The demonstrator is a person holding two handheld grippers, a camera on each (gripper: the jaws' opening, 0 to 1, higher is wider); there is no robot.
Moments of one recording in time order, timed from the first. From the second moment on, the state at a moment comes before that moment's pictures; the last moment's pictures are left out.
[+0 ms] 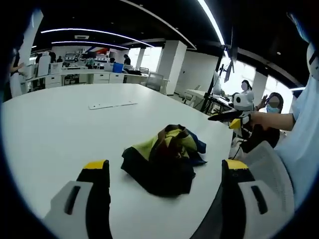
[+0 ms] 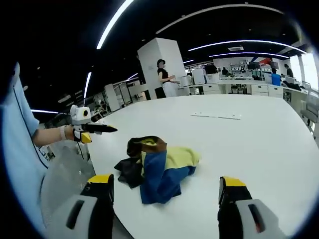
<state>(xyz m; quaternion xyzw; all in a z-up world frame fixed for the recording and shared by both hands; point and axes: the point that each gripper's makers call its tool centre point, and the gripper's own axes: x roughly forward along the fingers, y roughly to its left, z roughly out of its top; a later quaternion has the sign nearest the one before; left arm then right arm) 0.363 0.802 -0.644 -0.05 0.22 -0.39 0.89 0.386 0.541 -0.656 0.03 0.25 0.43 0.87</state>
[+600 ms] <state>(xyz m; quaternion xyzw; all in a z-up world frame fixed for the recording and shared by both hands) 0.369 0.794 -0.642 -0.06 0.21 -0.40 0.89 0.380 0.534 -0.660 0.04 0.24 0.42 0.88</state>
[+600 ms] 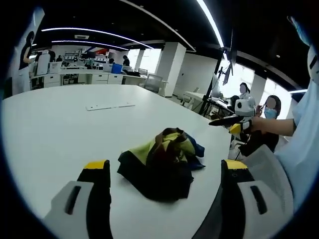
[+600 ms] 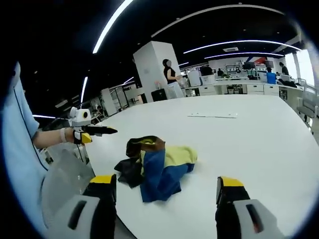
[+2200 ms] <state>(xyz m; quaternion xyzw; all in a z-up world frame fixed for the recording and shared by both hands) 0.391 0.788 -0.675 -0.07 0.22 -0.40 0.89 0.398 0.576 -0.684 0.00 0.28 0.46 0.84</state>
